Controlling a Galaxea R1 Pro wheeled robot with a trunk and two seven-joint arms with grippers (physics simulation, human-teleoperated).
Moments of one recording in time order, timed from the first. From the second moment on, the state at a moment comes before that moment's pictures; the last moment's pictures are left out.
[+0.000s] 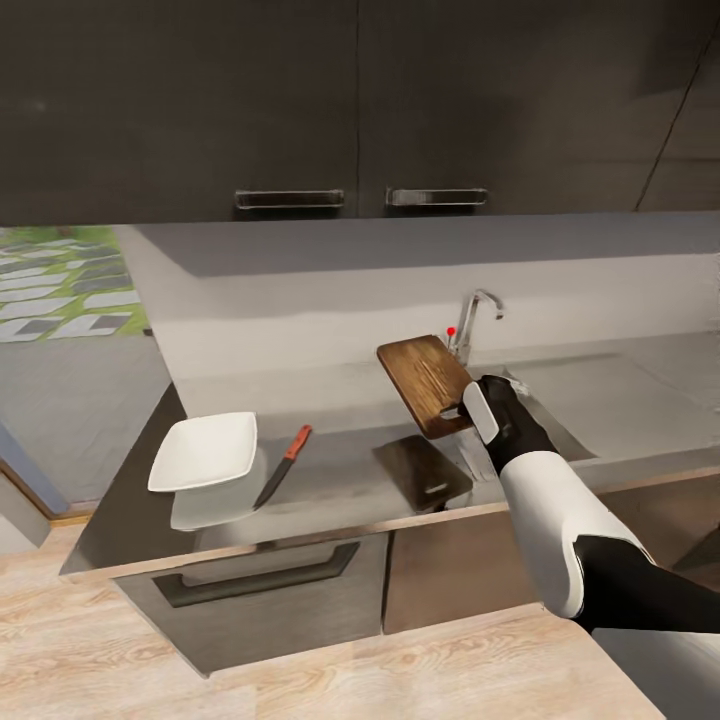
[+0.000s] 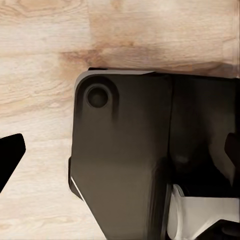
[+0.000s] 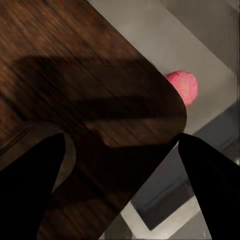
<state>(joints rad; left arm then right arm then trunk) 0.31 -0.06 0.03 -0.70 0.02 -0.09 0.00 -1.16 0.10 -0.14 -0.63 -0.22 0.68 -0.58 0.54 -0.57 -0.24</state>
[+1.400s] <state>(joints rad) 0.31 -0.06 0.03 -0.69 0.02 -0.09 0.00 -1.16 -0.03 -0.13 -0.53 0.35 0.70 0.56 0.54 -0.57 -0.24</state>
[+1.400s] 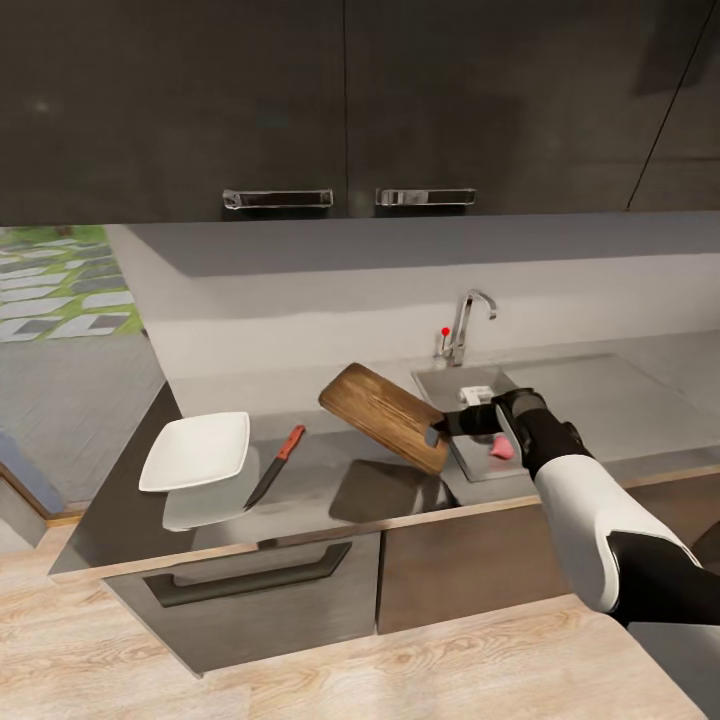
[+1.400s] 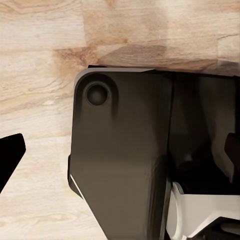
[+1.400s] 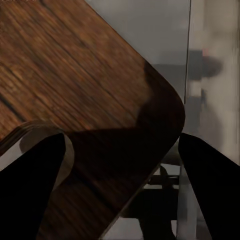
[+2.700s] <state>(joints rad) 0.31 -0.06 0.03 -0.69 0.03 -0.09 0.00 -1.22 0.05 -0.04 -0.55 0.62 0.71 0.67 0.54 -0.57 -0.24</state>
